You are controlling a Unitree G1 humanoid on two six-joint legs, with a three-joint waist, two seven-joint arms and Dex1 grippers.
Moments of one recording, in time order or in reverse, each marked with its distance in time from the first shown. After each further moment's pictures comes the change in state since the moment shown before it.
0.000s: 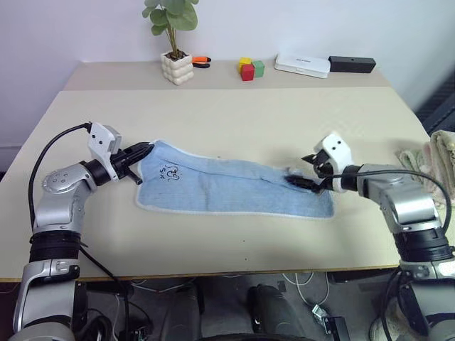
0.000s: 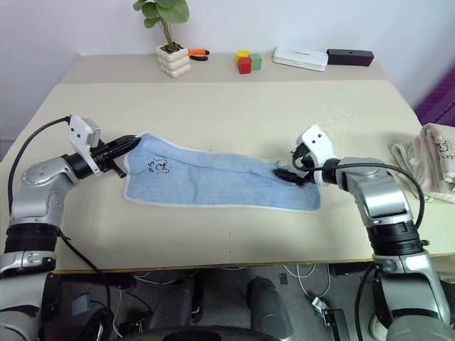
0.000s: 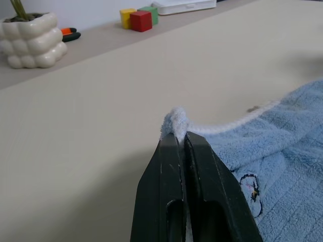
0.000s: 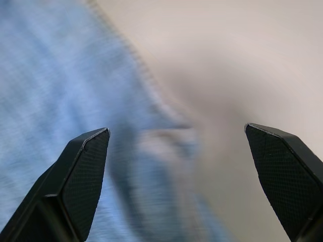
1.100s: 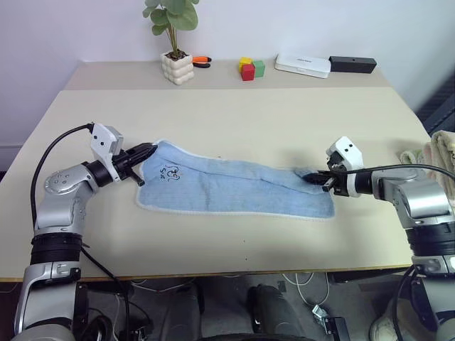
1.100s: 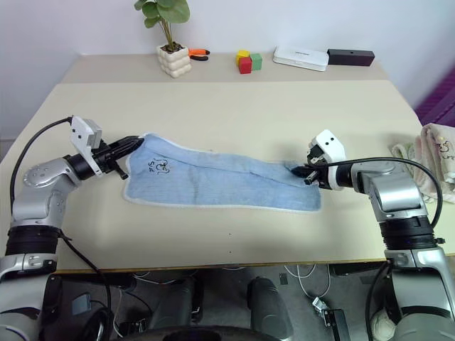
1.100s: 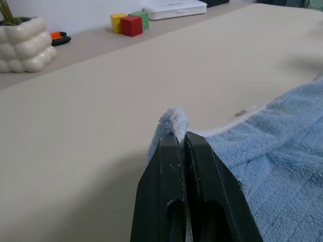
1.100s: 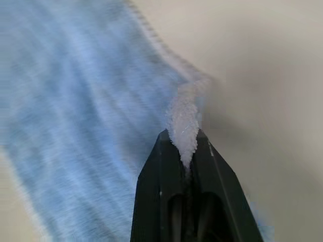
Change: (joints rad) left arm 0.024 -0.004 -0.007 -0.041 -0.015 0.016 -0.017; right arm 0.026 -0.049 0.012 0.014 0.030 0.059 0.159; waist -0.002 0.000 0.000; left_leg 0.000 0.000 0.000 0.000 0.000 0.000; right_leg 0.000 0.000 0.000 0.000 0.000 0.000
